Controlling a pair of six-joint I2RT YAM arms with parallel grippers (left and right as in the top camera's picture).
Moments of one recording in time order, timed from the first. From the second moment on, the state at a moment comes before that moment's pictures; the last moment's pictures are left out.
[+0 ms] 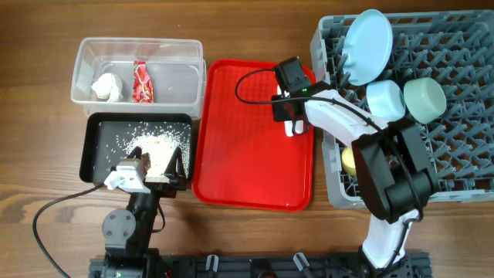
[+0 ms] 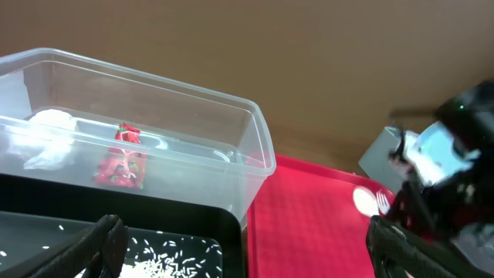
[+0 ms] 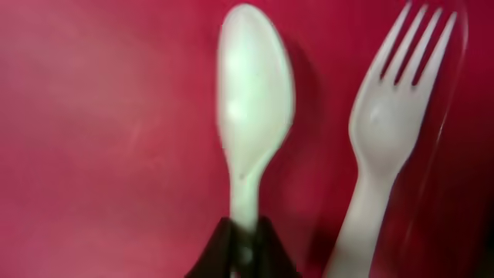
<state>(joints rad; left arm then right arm) -0.07 0.01 0.01 -0.07 0.08 -0.31 0.44 1.99 1.28 -0.47 0.08 0.29</state>
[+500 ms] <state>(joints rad) -0.07 0.01 0.01 -0.07 0.08 -0.31 0.44 1.65 1.26 -0.61 0.06 0.29</state>
